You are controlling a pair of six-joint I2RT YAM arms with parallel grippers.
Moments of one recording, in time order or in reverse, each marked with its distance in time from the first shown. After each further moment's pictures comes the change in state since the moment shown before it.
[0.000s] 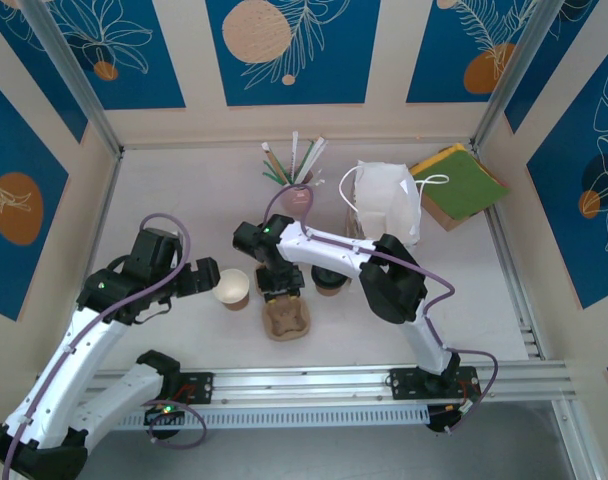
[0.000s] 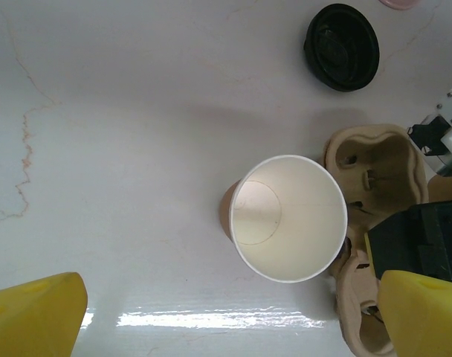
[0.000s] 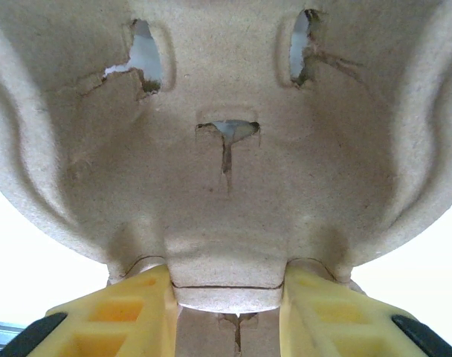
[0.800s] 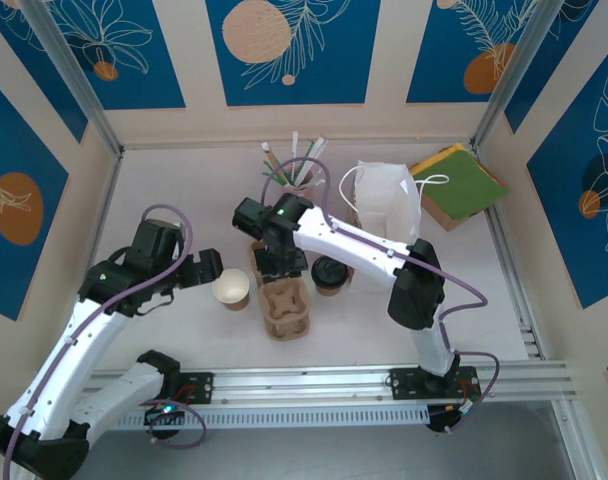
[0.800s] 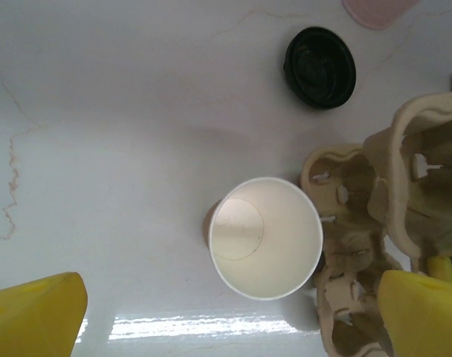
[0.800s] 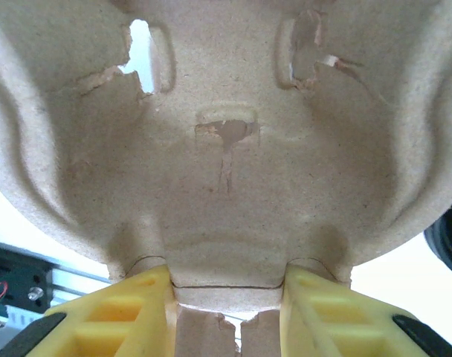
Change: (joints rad) left arm 0.000 0.058 0.063 0.030 0.008 0.009; right arm 0.004 -0.138 0.165 -0.127 0.071 -0.051
